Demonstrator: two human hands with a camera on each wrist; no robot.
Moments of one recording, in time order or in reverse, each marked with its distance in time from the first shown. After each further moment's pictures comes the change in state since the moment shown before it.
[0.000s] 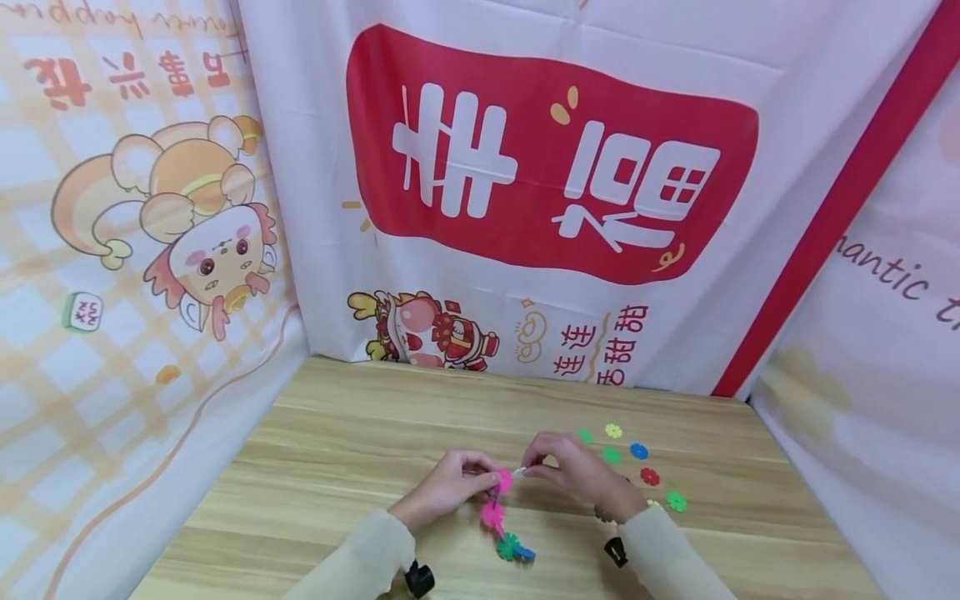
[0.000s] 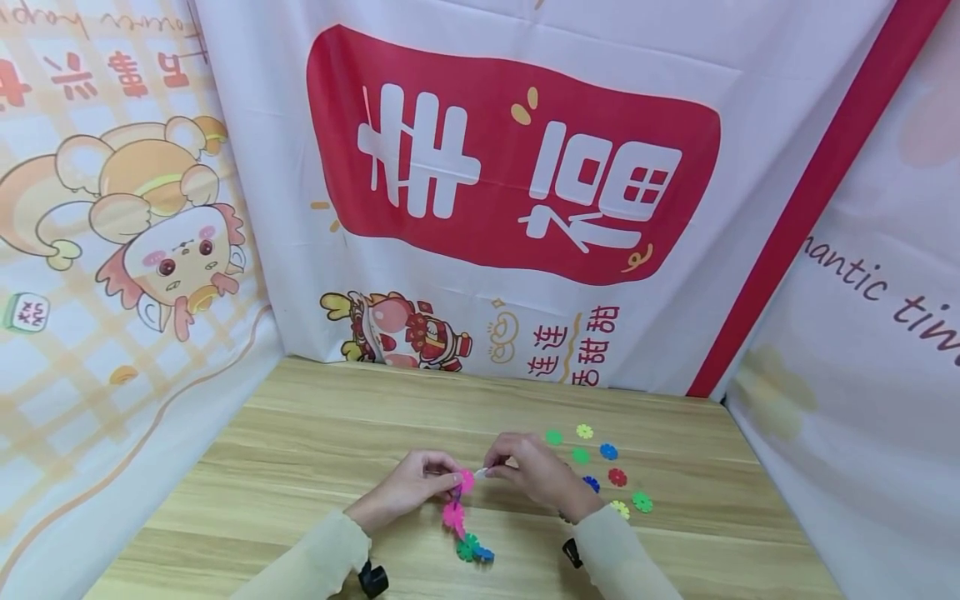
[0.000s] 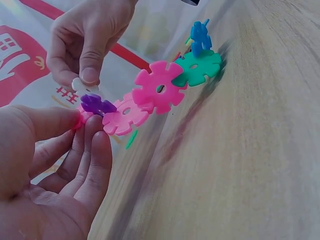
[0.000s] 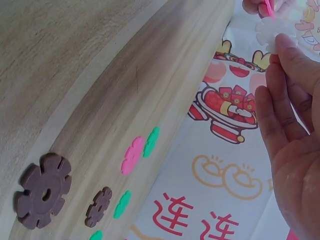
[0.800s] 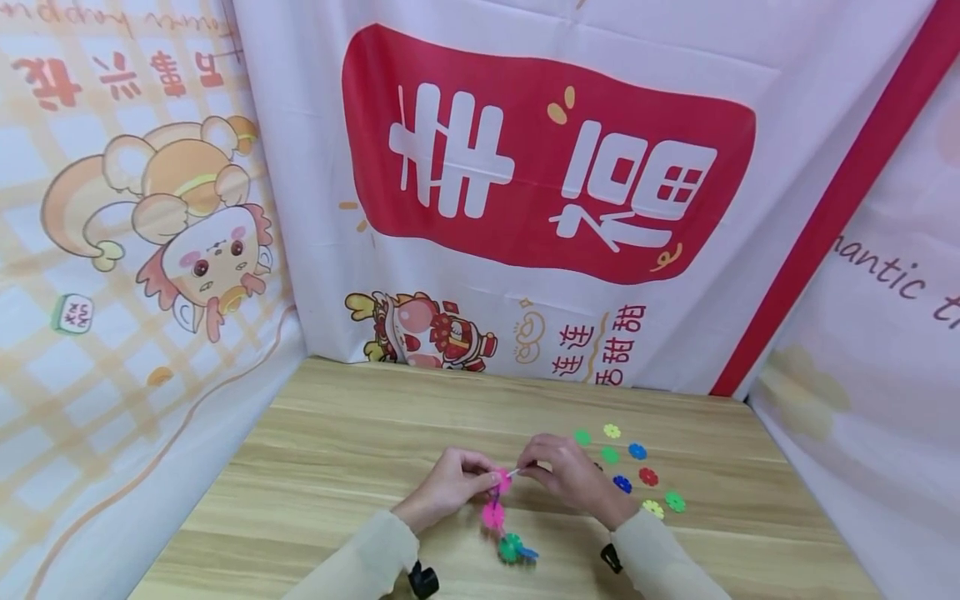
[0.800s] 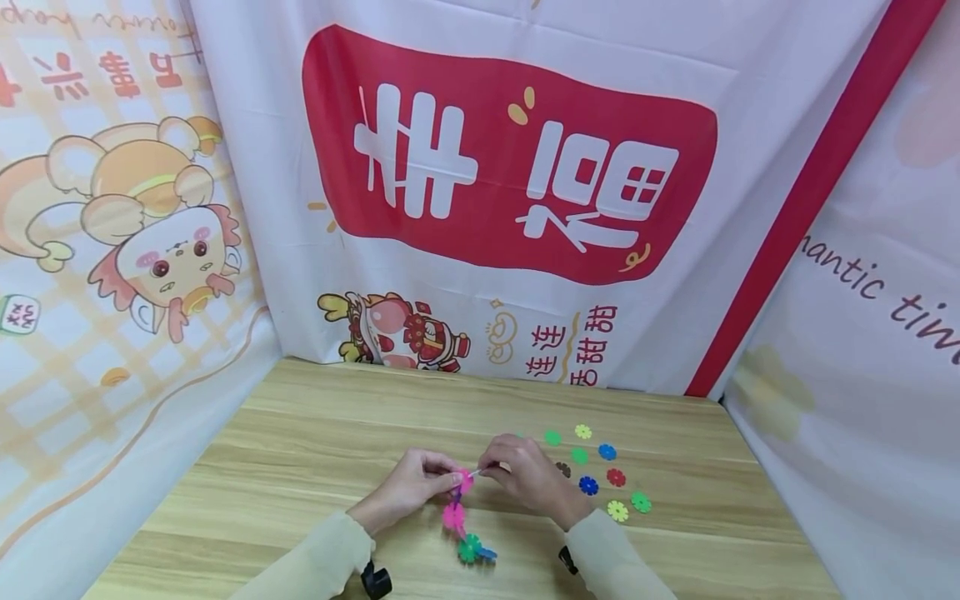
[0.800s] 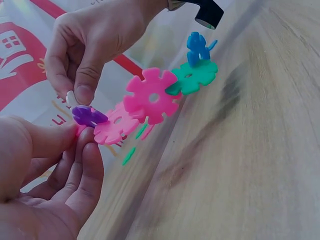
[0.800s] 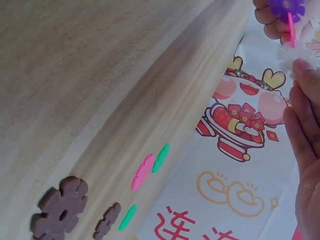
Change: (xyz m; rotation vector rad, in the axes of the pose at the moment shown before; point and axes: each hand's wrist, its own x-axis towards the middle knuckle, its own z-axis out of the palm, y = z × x) left_hand 0.001 0.005 0.006 -0.041 0.057 0.009; right_hand 0.002 0.004 0.015 -0.140 0.214 -0.270
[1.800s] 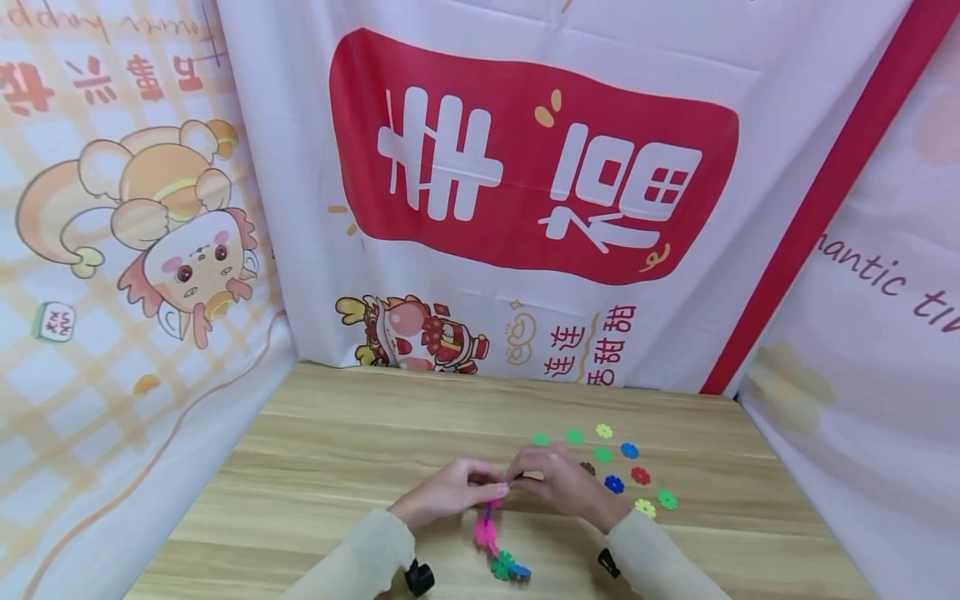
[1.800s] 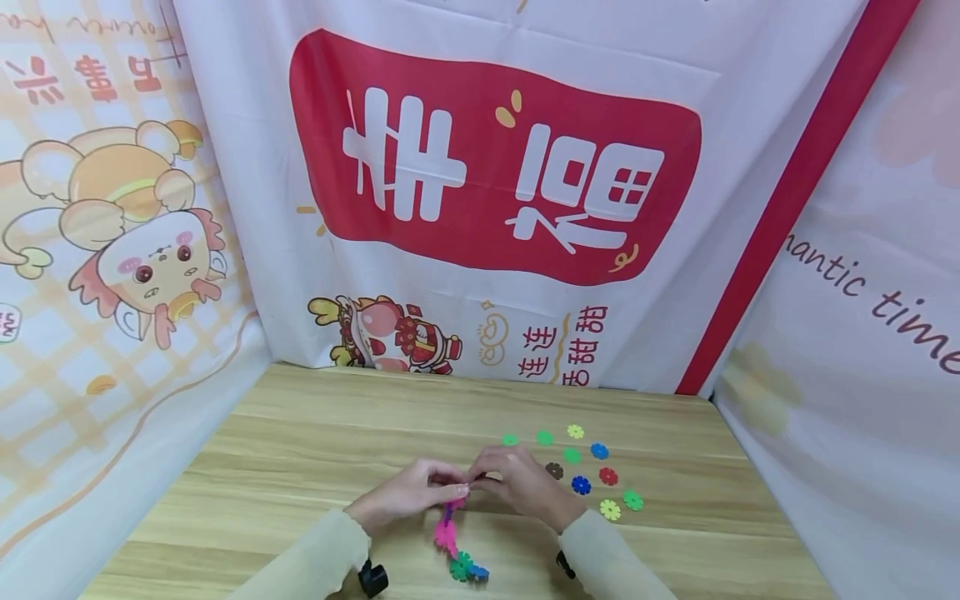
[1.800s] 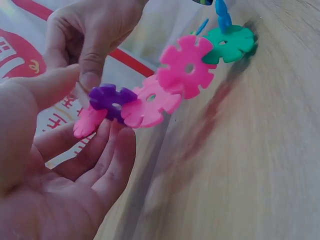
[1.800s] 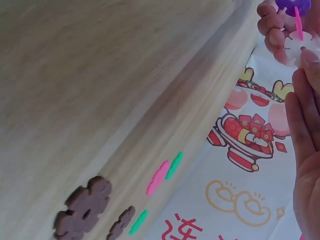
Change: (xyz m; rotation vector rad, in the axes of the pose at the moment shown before) left_hand 0.009 -0.002 0.002 0.125 -0.225 -0.042; right_hand -0.006 0.001 0.000 0.097 -0.132 0.046
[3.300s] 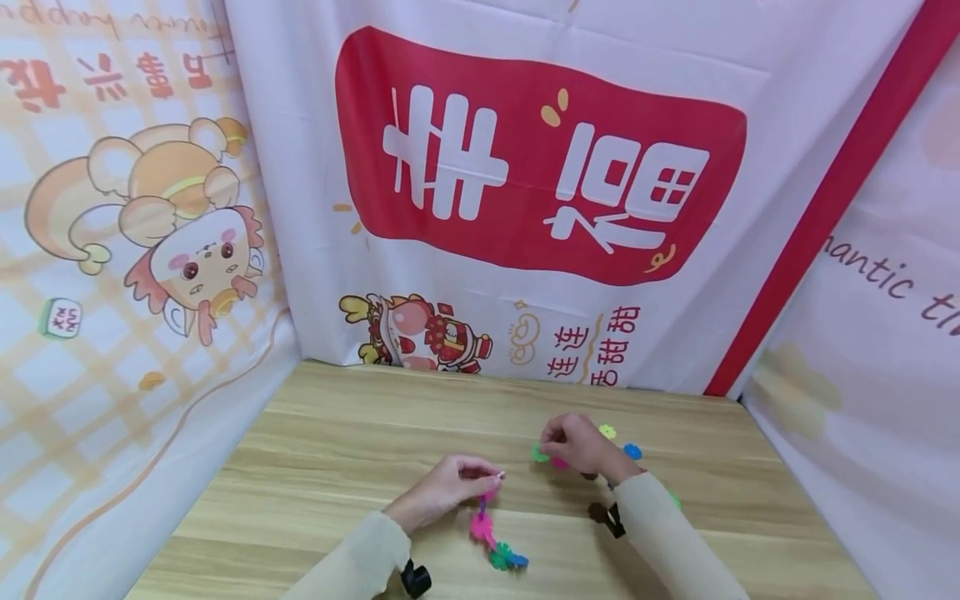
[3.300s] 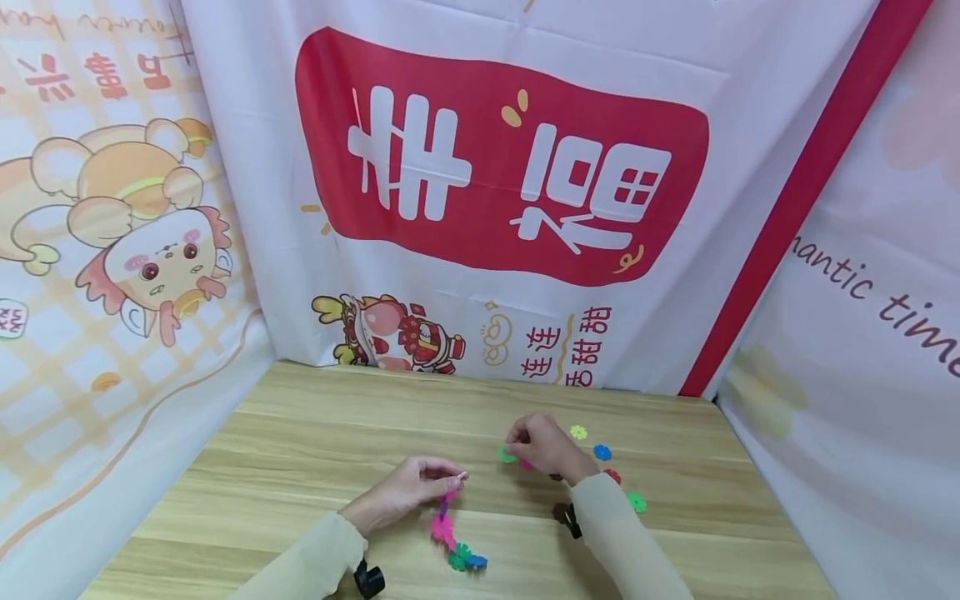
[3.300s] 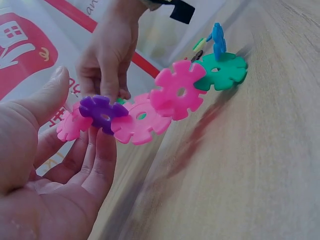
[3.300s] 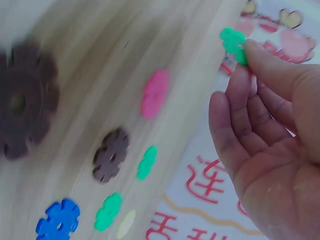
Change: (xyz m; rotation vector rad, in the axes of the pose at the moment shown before) left_hand -0.004 -0.007 -0.005 -0.115 0.102 0.009; right_hand 0.008 0.047 -0.034 0.071 -0.098 0.606
